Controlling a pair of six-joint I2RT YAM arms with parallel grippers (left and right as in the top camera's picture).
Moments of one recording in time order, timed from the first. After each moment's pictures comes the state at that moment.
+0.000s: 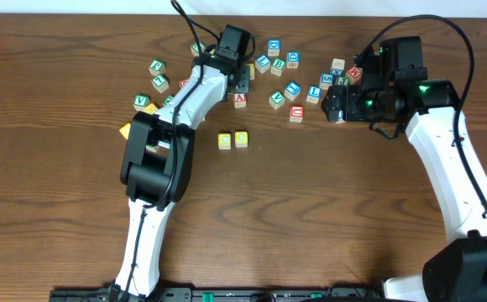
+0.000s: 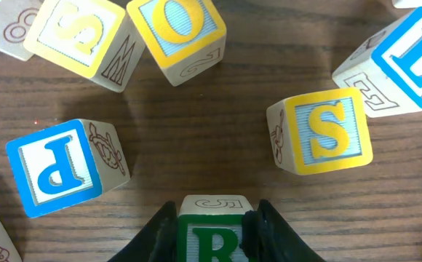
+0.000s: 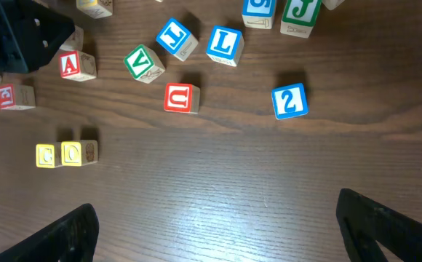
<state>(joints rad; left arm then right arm) -0.37 2.37 1.90 -0.60 -0.11 -0.27 0.11 1.62 1.43 -0.89 -0.21 0.15</state>
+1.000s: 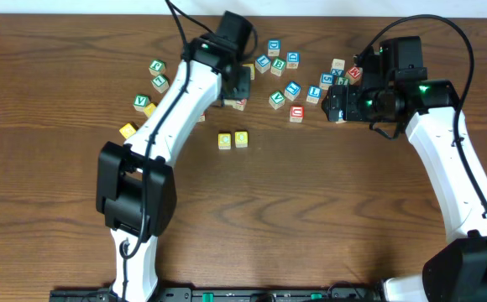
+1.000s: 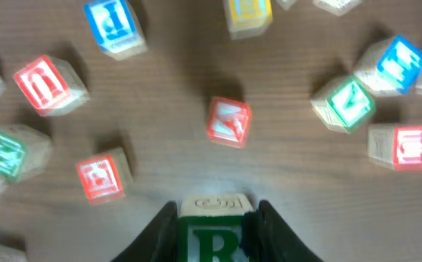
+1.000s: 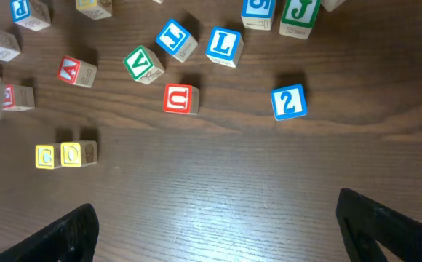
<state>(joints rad) -0.42 2.10 1.89 -1.01 -0.05 -0.32 0.11 1.62 1.43 -0.89 -0.21 0.15</state>
